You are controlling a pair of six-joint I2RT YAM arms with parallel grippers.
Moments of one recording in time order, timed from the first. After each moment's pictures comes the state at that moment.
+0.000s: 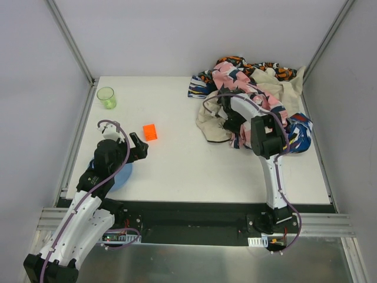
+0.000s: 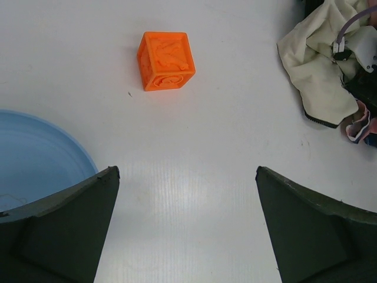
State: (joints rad) left arm -0.29 0.58 0.54 -0.42 -0.07 -0.51; right arm 0.37 2.37 1.96 -1.17 0.50 -0.65
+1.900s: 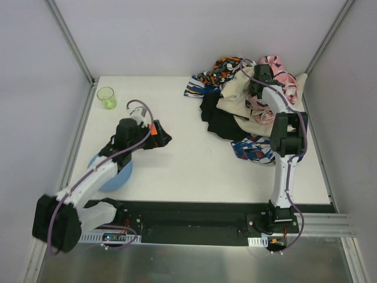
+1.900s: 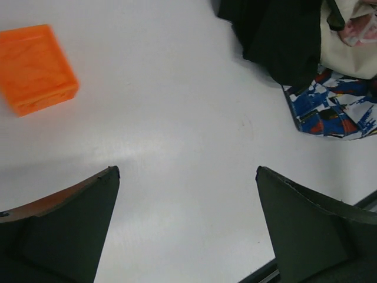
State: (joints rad) left arm -0.33 0.94 0.59 -0.15 0.20 -0.55; right arm 0.10 2.29 1.98 -0.53 0.45 -0.16
